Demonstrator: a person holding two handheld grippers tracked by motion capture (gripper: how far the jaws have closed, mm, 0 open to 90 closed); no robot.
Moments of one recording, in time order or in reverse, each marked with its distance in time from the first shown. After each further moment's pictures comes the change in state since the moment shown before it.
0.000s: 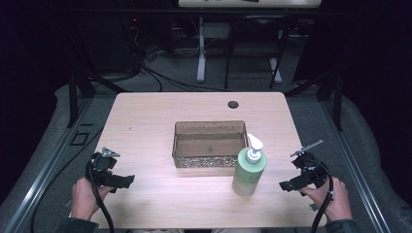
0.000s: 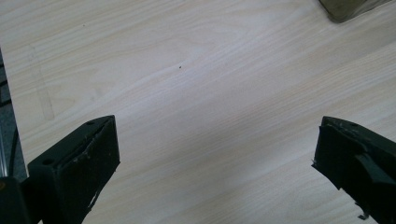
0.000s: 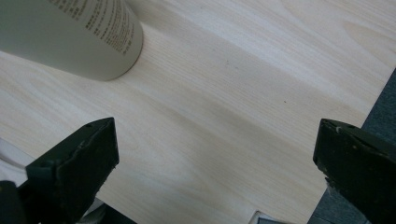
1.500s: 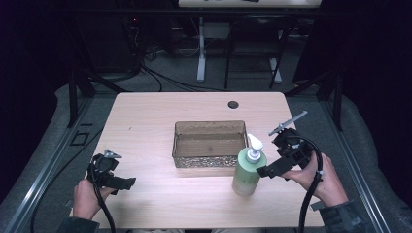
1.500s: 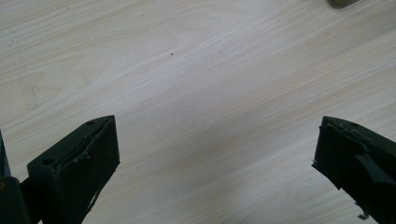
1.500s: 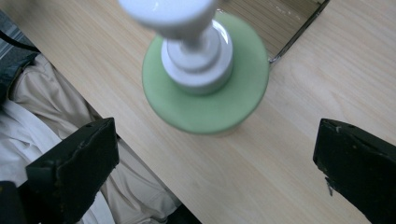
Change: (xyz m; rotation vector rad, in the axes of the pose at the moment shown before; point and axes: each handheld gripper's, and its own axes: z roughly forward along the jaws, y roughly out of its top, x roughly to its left) left arm -0.002 -0.002 0.005 0.040 -0.024 0.001; right arm 0.071 0.071 -0.082 -0.076 0.169 -0.198
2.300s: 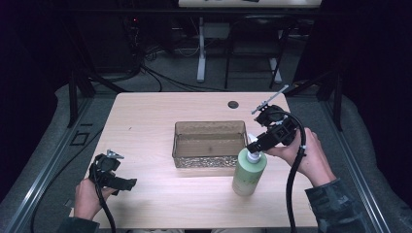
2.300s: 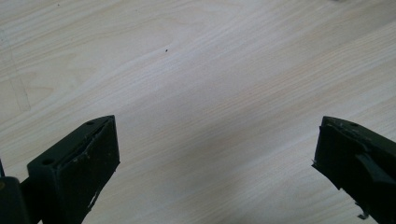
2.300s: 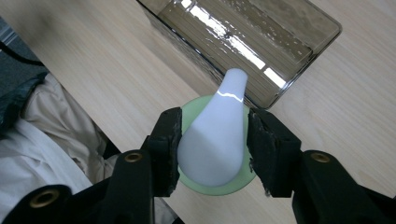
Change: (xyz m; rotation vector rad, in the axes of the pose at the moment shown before) left arm -0.002 0.001 0.003 0.023 -0.009 0.016; right arm 0.016 0.060 -0.017 0.022 -0.025 -0.048
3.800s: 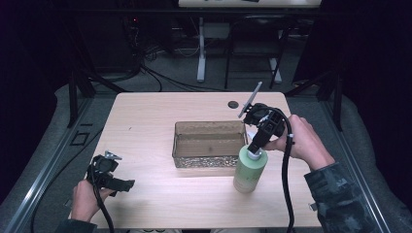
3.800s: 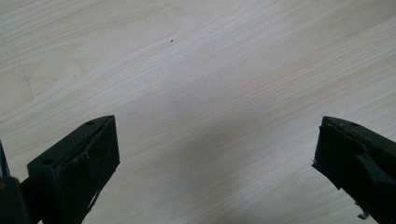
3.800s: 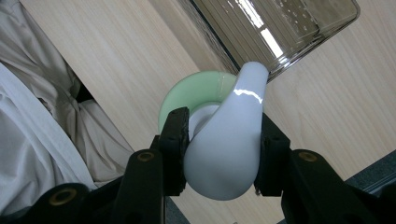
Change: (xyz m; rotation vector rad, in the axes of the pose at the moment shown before) left arm 0.004 -0.005 0.000 0.015 0.003 -0.008; right arm 0.000 0.028 0.016 0.238 -0.034 -0.184
